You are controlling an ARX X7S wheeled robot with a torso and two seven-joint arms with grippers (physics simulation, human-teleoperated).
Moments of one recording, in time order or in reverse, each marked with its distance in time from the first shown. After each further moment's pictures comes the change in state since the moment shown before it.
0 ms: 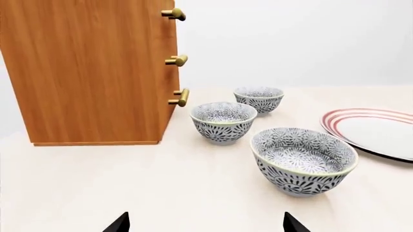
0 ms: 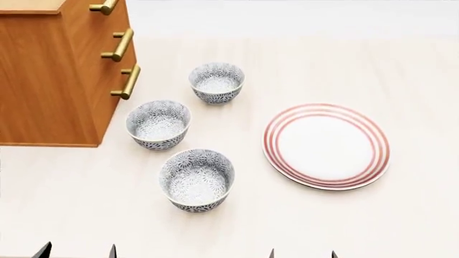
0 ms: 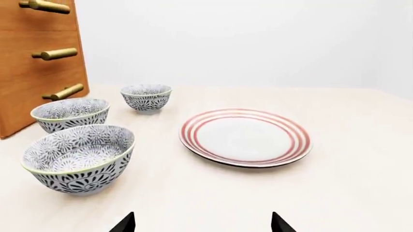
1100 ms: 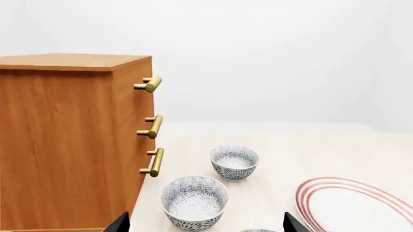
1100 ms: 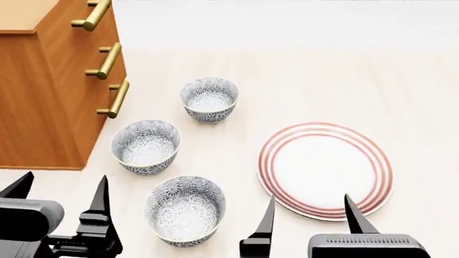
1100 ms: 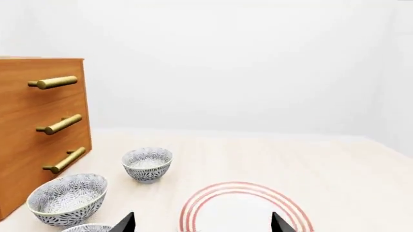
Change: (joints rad) left arm -0.216 -0.114 0.005 0.720 -0.318 -0.833 -0.212; right arm 0.075 0.108 -0.010 -0.675 0.136 0.623 0.112
